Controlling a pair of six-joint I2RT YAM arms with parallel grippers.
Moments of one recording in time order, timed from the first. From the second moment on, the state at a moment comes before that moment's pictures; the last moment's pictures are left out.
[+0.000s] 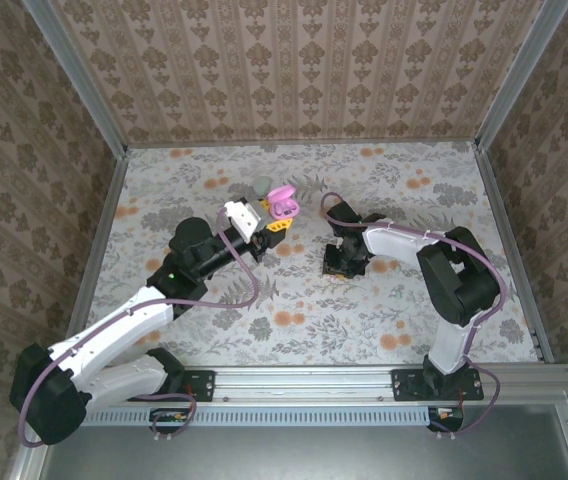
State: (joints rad) left arm -0.75 1.02 0.70 0.36 0.28 0.15; right arm 0.50 1.82 1.10 -0.63 -0.18 0.68
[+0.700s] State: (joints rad) left arm -0.75 1.14 0.71 0.36 0.26 0.14; right arm 0.50 1.53 1.11 -0.68 -0.08 0.67
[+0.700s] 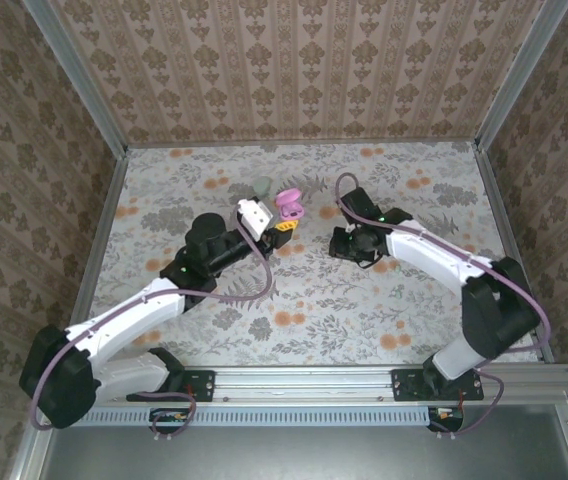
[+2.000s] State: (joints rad) left arm -0.77 1.28 0.71 0.46 0.30 0.11; right arm 0.60 1.33 1.36 -0.69 -0.08 0.68
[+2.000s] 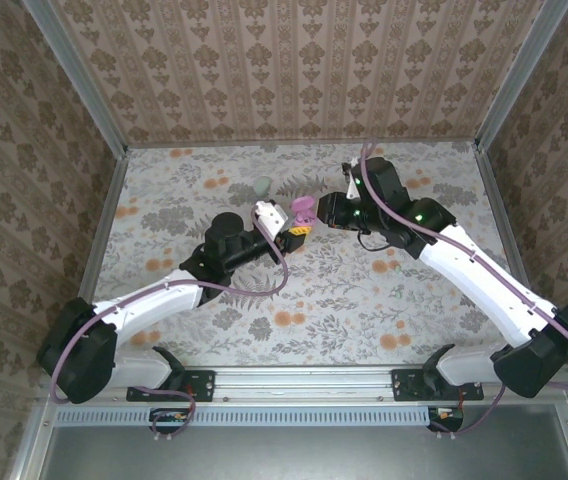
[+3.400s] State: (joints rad) left arm -0.78 1.28 0.72 0.47 0.31 0.11; right arm 0.62 1.38 1.37 -0.66 -0.08 0.61
